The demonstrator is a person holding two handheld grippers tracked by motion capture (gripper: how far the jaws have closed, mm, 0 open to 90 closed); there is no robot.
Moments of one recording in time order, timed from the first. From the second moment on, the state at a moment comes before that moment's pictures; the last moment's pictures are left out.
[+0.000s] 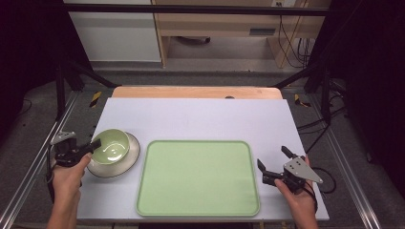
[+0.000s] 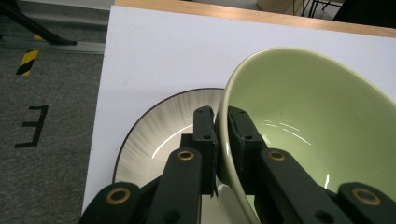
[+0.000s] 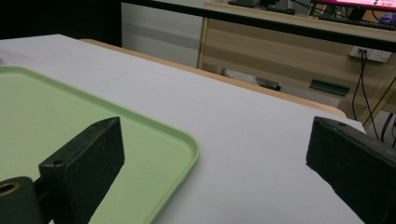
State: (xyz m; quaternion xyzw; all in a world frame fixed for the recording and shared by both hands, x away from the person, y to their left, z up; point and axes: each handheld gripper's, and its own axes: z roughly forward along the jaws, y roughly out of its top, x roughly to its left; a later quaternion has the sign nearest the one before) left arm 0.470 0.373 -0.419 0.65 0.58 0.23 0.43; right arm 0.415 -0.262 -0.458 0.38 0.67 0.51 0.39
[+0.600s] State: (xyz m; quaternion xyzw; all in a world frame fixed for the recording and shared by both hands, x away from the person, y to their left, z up) left arm 0.468 0.348 -0.405 0.66 0.55 0.22 0.45; right arm 0.415 -0.262 -0.458 0.38 0.67 0.51 0.39
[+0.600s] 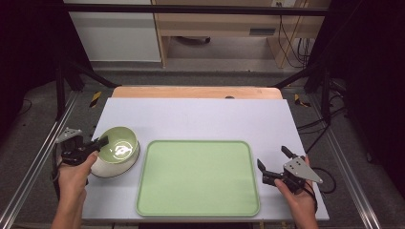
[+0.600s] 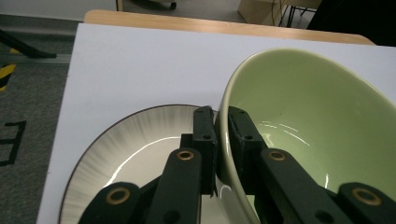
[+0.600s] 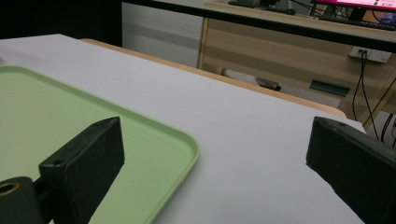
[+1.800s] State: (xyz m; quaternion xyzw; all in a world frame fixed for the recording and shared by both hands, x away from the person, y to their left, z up) left arm 0.467 0.277 -0.403 0.71 0.49 0.19 0.47; right arm 0.415 -0.263 -0.459 0.38 0.67 0.50 0.39
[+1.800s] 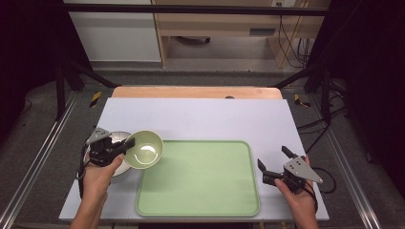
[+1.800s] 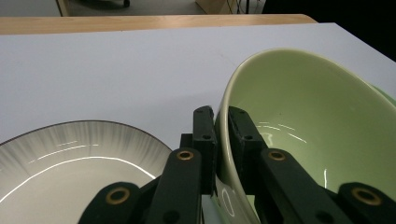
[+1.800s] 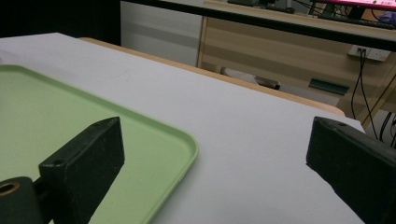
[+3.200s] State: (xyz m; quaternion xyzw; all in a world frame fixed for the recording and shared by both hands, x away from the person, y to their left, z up) left arm 0.464 0.227 -0.411 0.75 0.44 0.16 0.47; right arm 0.416 -0.264 -0.459 0.39 0.67 0.51 0.38
